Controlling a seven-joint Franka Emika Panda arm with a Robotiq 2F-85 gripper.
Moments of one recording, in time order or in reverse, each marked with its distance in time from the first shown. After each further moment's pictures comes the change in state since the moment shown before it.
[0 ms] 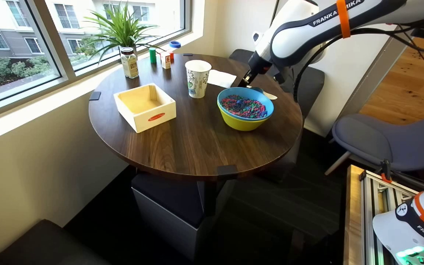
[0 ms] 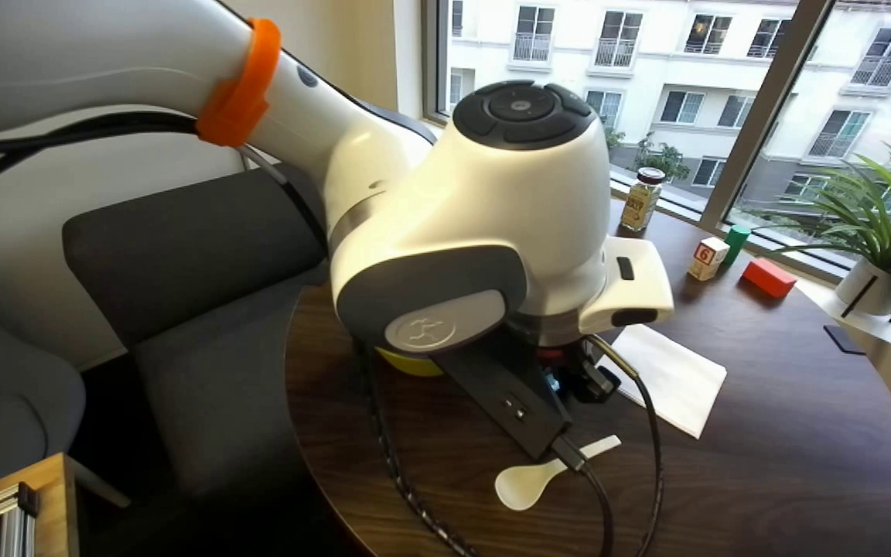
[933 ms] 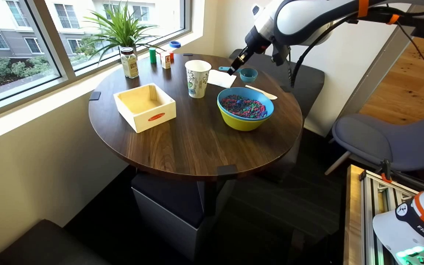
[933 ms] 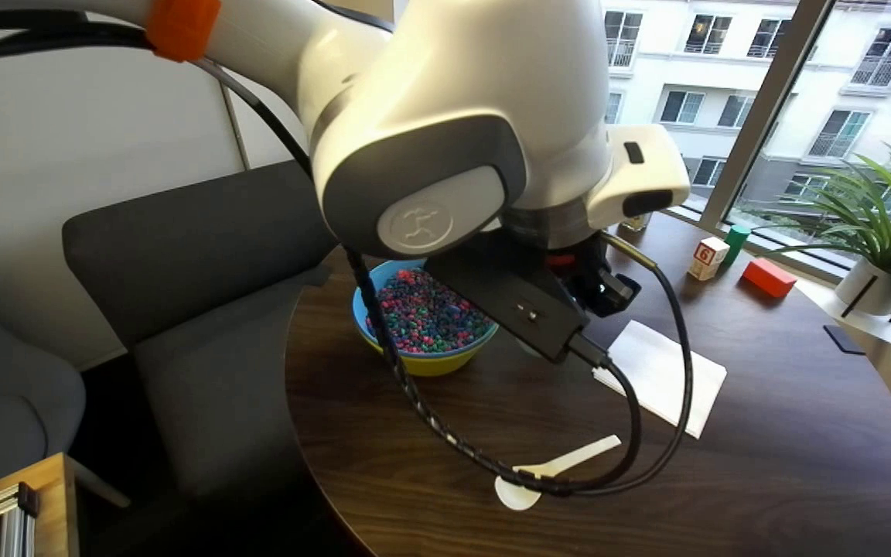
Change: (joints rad) arm 0.020 -0.075 0.029 0.060 -0.007 0.000 0.019
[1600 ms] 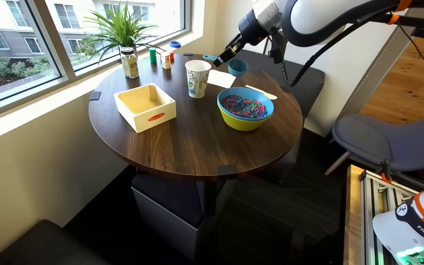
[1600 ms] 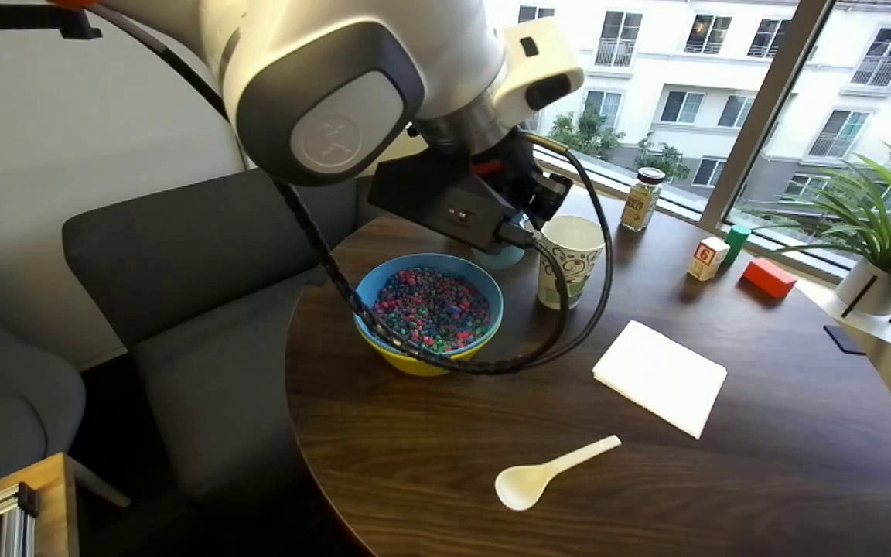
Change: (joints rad) arm 0.099 -0.110 0.054 -0.081 -0.009 0.143 0.008
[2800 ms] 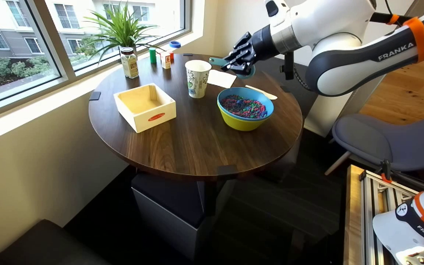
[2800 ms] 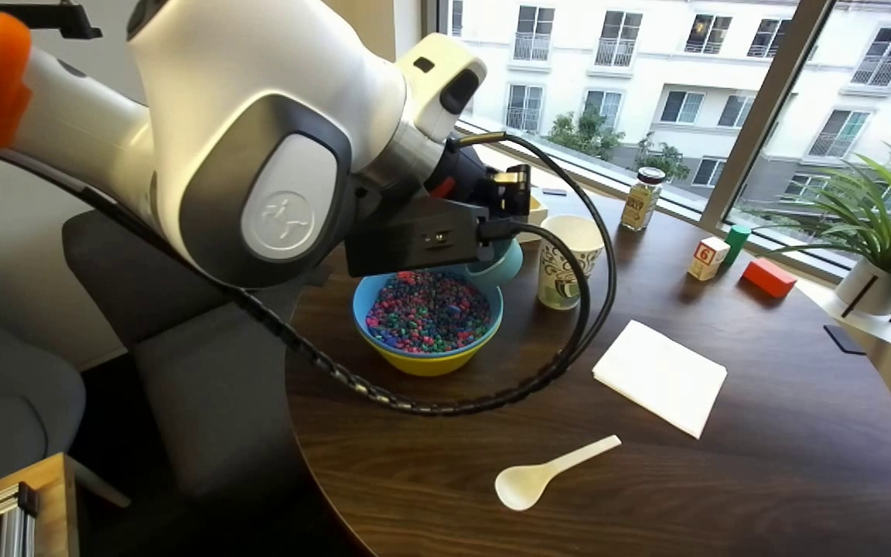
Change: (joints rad) arm -0.067 -0.073 0.020 -0.241 -0.524 0.388 0.043
